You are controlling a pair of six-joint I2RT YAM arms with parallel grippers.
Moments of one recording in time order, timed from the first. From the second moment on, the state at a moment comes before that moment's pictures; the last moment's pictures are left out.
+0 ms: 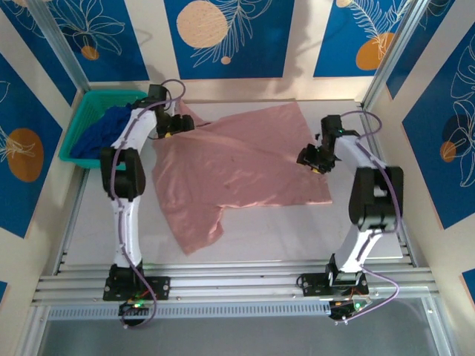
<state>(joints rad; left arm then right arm) -0.10 2.30 2.10 -0.87 0.28 -0.25 0.00 1.75 1.28 -0.78 -0.24 0.40</state>
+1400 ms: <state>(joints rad) -0.54 1.14 0.77 -0.81 0.10 -0.54 -0.20 1.65 0.92 -0.72 -0.13 0.50</state>
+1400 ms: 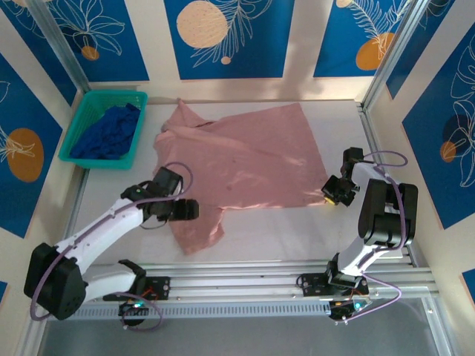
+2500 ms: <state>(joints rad) -0.73 1.19 0.54 -0.79 0.14 -0.74 -0.19 1.62 0.89 -0.68 -0.13 0.50</state>
